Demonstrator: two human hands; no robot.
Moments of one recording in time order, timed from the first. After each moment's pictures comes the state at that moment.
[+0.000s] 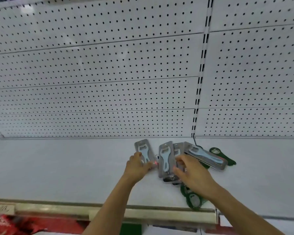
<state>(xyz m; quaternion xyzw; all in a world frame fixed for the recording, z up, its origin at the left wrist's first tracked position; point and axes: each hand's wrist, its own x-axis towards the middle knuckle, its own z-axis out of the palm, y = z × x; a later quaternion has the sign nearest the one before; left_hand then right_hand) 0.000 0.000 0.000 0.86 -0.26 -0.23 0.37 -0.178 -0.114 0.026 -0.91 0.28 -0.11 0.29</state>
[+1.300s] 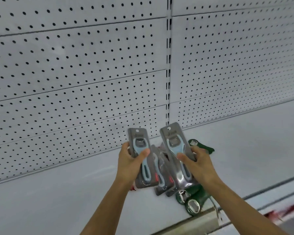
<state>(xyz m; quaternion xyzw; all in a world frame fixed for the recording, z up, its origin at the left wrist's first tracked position) 0.030 -0.070 0.023 0.68 -0.29 -0.32 0.60 -0.165 -0.144 0.023 -0.63 0.49 -0.34 0.50</state>
